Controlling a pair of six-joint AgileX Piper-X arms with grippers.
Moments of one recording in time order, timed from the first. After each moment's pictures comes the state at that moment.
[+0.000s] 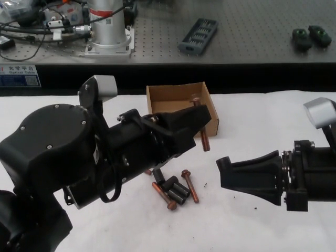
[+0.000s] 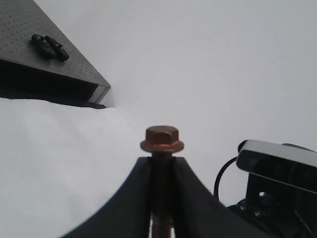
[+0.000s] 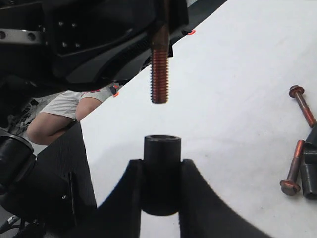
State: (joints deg) left arm -40.1 79.2 -31.1 -48.6 16.8 -41.6; right arm 28.7 64.8 -26.0 -9.3 -51.2 14.5
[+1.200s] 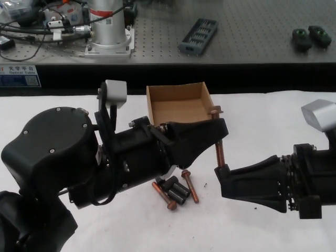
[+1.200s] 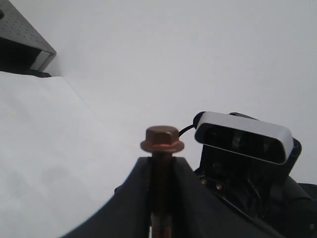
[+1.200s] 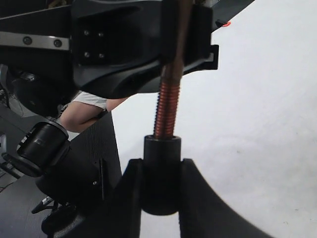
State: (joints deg) left arm -40.1 81.8 -31.1 -53.5 28.3 -47.2; right arm 28.7 64.8 -26.0 -9.5 -57.6 14.6
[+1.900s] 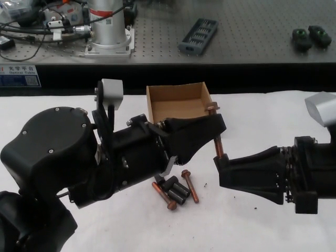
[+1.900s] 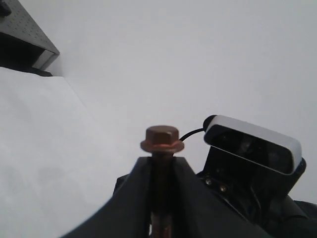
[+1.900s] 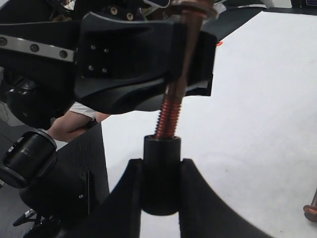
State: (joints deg) left arm -40.1 81.8 -31.1 -54.0 26.8 -51.5; right arm 28.7 64.8 -26.0 -13.6 -55.1 15.1
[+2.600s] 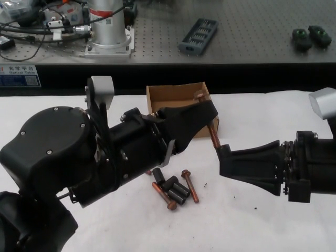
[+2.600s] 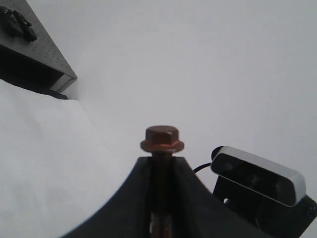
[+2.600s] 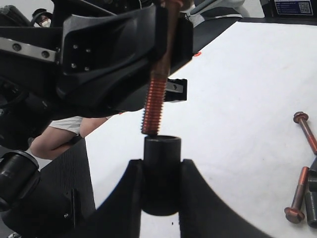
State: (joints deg) left arm -40.4 81.8 -31.1 -55.2 19.5 -55.0; right arm 28.7 64.8 -25.7 -16.1 -50.9 18.4
